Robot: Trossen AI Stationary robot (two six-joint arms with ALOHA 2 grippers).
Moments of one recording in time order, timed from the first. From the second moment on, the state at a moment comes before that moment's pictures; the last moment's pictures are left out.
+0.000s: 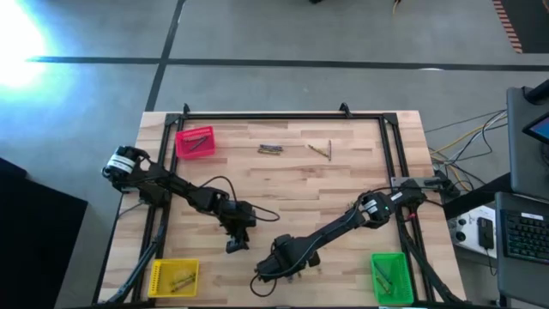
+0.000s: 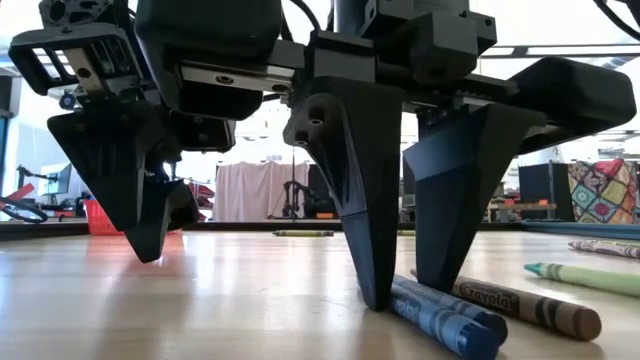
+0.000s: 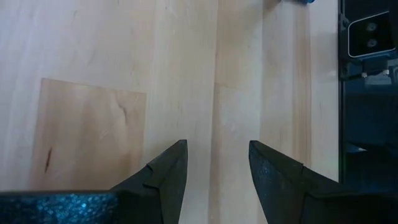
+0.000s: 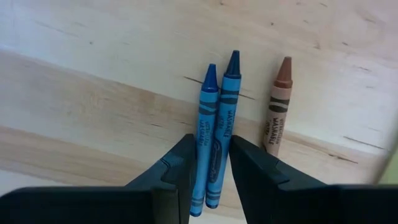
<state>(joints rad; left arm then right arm) -0.26 1.68 0.70 0.07 0.40 -0.58 0.46 2.48 2.15 -1.15 -0.11 1.75</state>
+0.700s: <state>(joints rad) -0.25 1.55 0.70 0.07 0.22 -0.57 0.44 2.48 2.15 -1.15 -0.09 1.66</state>
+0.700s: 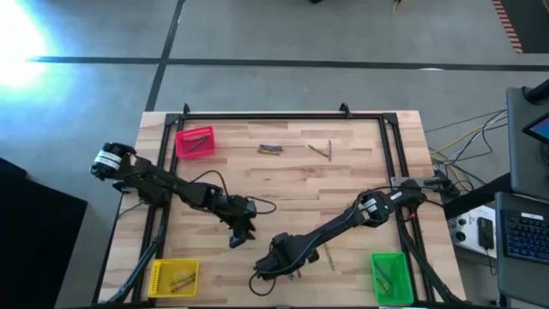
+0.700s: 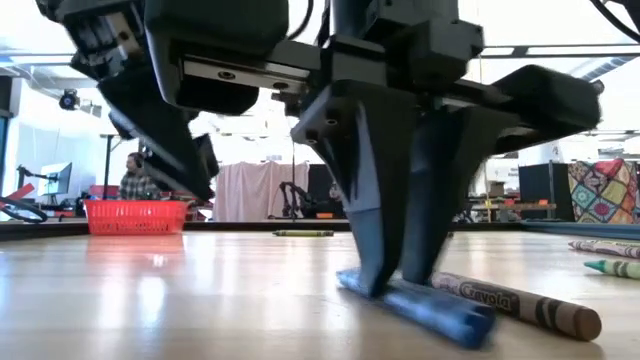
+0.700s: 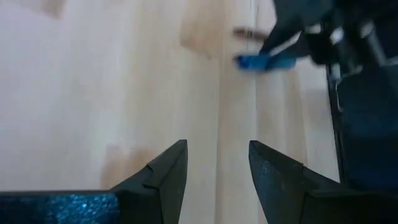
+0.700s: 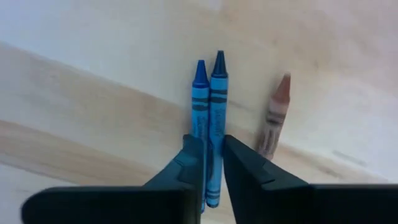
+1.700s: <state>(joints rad) -0.23 1.44 0.70 0.07 0.19 -0.58 0.42 2.44 2.15 -1.22 0.03 1.64</state>
